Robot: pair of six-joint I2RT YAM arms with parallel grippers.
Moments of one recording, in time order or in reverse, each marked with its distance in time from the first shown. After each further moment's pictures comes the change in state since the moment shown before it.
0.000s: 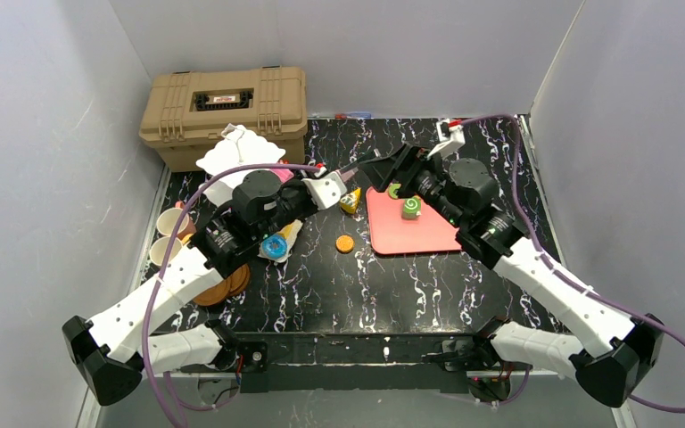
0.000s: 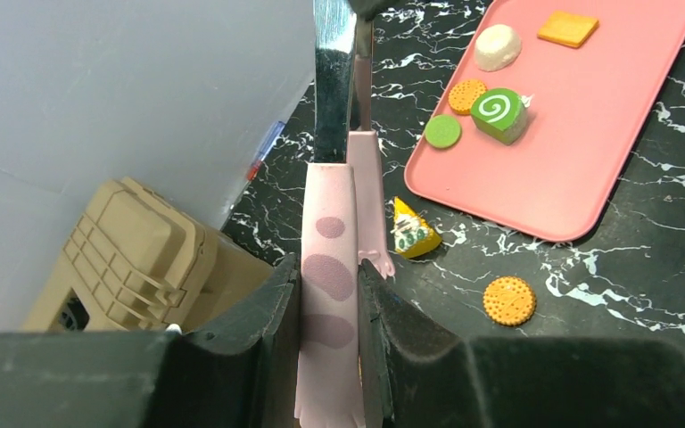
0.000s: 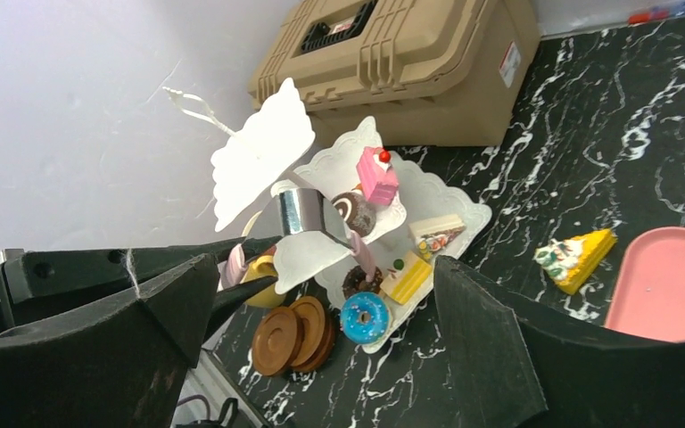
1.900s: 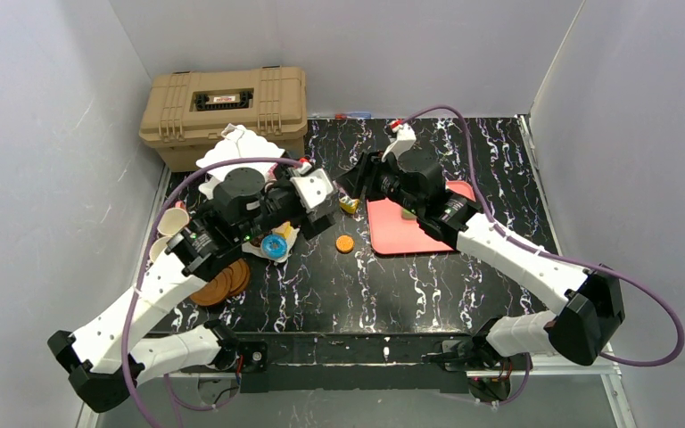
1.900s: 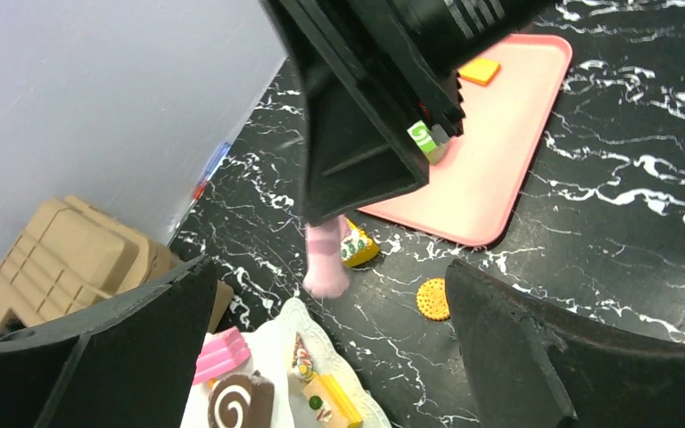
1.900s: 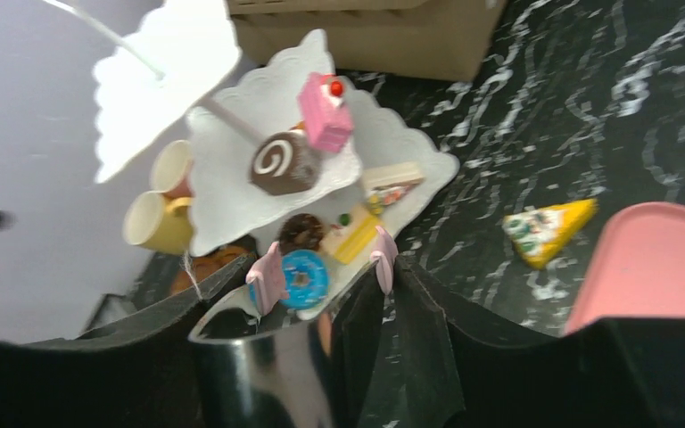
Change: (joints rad) left arm 0.000 -0.052 0.069 -0.134 0.128 -0.112; right arm 0.072 0.271 0.088 -0.011 -0.028 -0.086
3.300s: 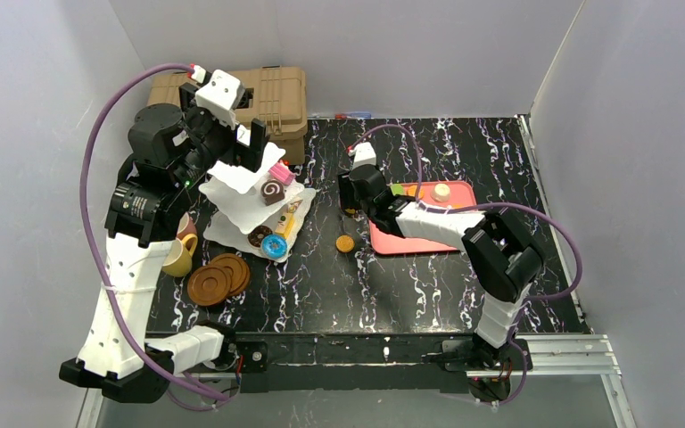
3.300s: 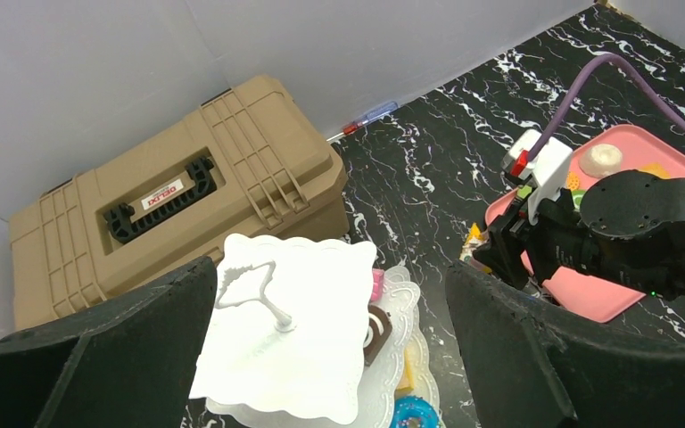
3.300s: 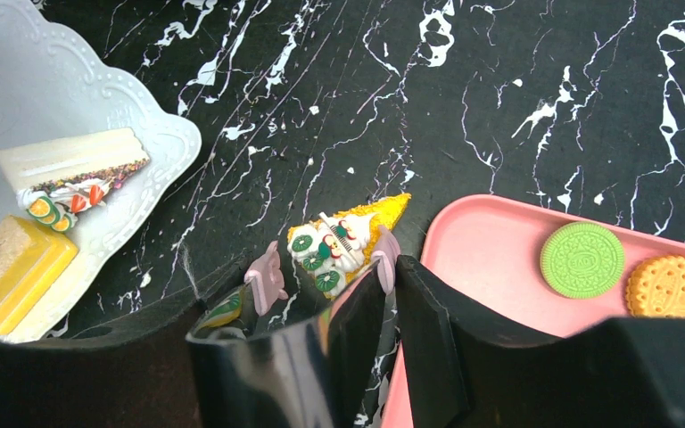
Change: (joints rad) left arm 0.482 0.138 0.536 -0.336 0.003 -0.259; right arm -0.003 0.483 0.013 0.180 0.356 -0.351
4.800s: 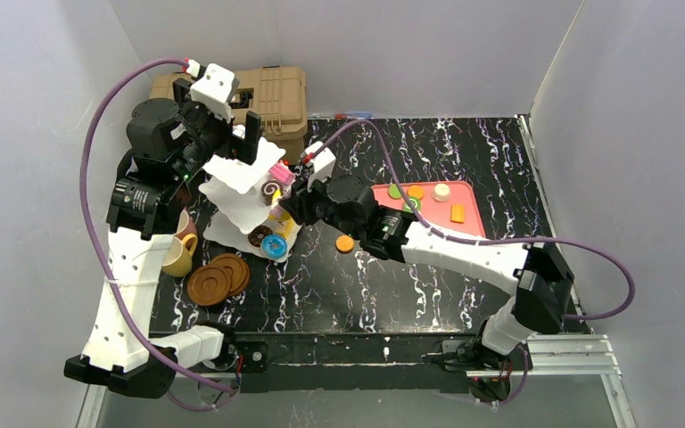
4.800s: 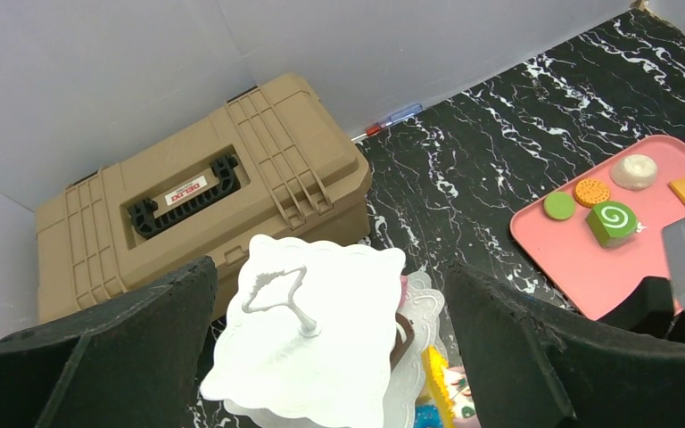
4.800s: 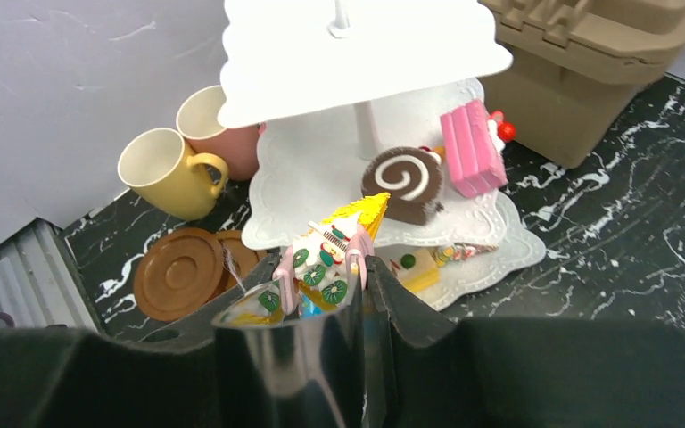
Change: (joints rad) left arm 0.051 0.022 0.001 0.029 0.000 0.008; right arm 0.317 -0.243 0.134 -0.031 -0.155 -0.027
